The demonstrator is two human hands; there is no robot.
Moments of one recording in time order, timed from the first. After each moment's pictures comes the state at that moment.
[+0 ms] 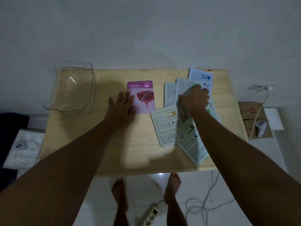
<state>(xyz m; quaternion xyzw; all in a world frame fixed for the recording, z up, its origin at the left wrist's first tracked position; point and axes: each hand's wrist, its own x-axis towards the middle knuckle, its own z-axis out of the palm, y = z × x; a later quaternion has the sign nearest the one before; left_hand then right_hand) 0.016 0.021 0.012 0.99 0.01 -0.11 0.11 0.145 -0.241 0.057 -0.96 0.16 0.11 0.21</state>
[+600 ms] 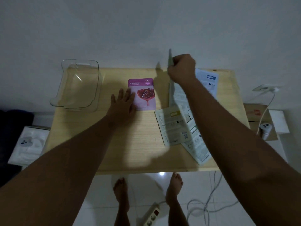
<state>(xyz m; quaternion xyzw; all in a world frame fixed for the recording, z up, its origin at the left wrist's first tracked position) 0.016 0.035 0.017 0.99 0.03 -0.12 0.12 0.175 -0.159 0.136 -0.95 -0.09 0.02 0.31</state>
